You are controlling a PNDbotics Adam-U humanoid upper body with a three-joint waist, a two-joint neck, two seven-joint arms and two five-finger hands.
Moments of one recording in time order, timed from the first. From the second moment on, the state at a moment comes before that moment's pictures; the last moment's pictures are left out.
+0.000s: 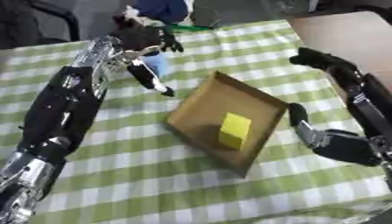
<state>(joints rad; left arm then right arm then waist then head) -1.07 0.11 0.08 -0.88 -1.44 -0.40 -0.28 -0.25 -0.45 0.12 -1.98 0.39 -0.32 0.23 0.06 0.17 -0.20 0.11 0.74</state>
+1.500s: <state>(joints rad) -1.18 0.26 0.23 -0.60 -1.41 -0.37 -0.33 -0.25 -0.44 0.14 -1.98 0.39 -0.32 0.26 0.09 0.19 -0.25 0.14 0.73</state>
